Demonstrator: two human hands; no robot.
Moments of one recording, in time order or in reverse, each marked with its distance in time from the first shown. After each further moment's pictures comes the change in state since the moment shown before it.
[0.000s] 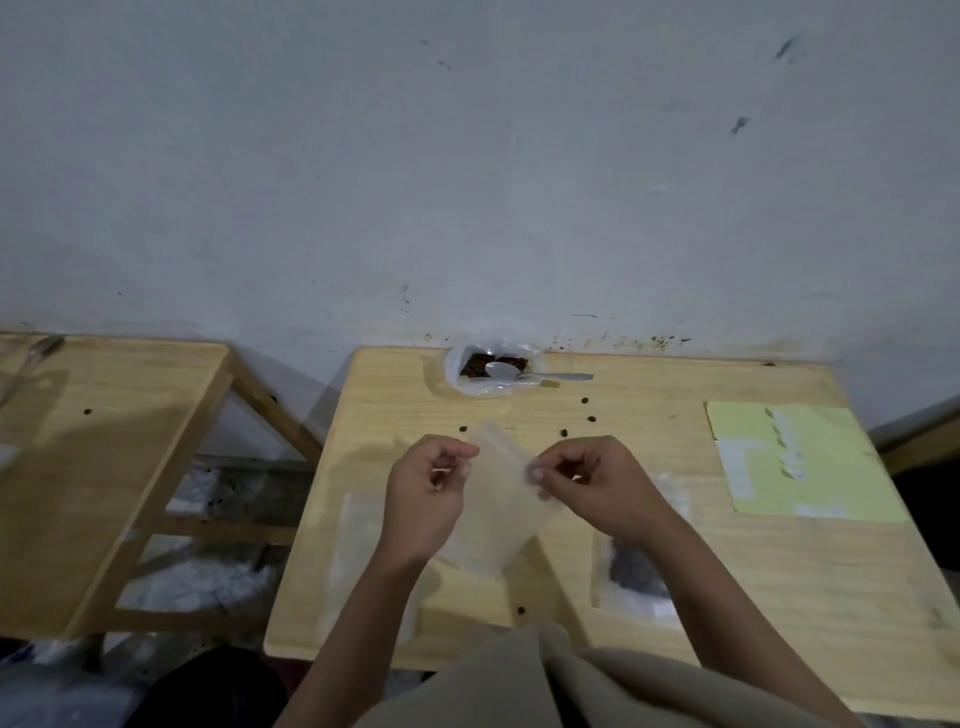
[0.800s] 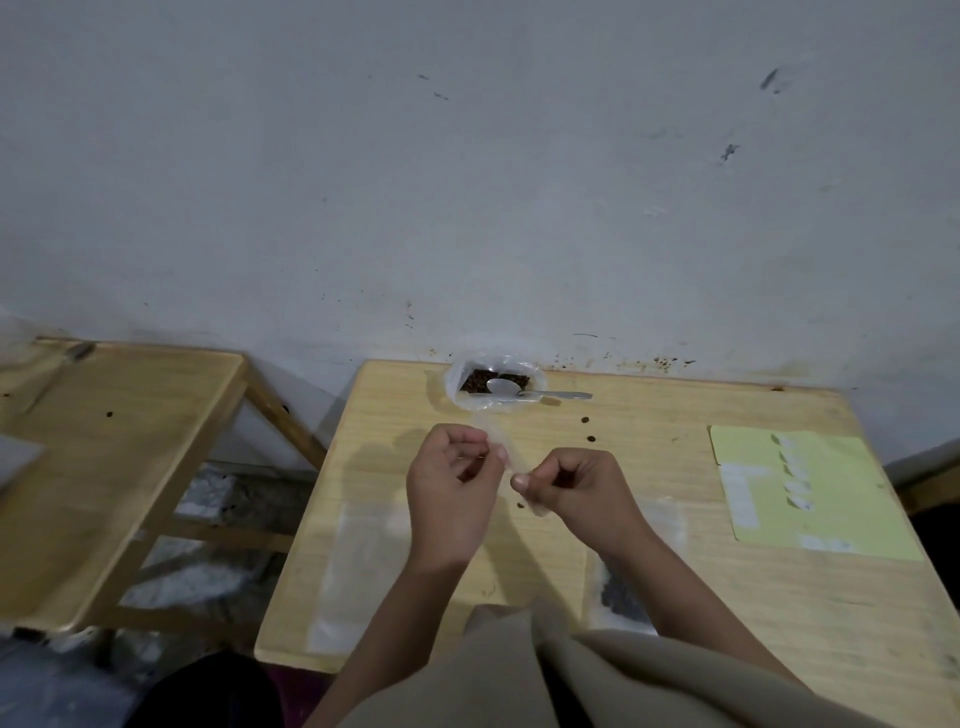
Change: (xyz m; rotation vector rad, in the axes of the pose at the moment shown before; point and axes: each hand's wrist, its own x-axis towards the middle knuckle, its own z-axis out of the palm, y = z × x) left_hand -0.008 0.057 0.039 -0.242 0.200 -0.142; right_hand 0.003 0.002 0.002 0.293 0.074 -0.003
